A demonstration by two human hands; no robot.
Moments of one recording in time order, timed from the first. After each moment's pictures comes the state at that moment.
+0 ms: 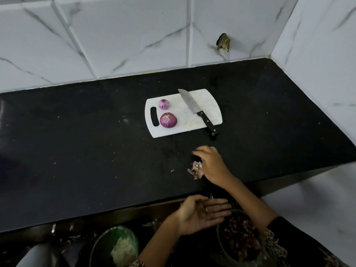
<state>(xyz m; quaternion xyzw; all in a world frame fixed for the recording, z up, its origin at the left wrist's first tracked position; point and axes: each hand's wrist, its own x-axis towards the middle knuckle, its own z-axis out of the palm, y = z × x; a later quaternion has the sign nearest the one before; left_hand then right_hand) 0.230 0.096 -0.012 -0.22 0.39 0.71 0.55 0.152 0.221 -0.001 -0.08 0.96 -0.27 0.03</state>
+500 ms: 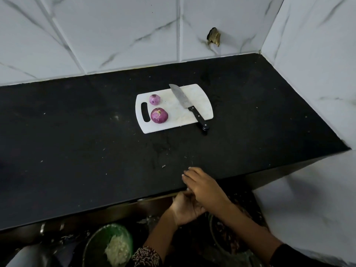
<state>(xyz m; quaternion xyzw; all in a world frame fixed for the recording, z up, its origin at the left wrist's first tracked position) 0.230 0.109 -0.072 -0.29 0.22 0.80 0.48 0.223 0.215 -0.017 -0.26 0.96 -0.13 -0.03</state>
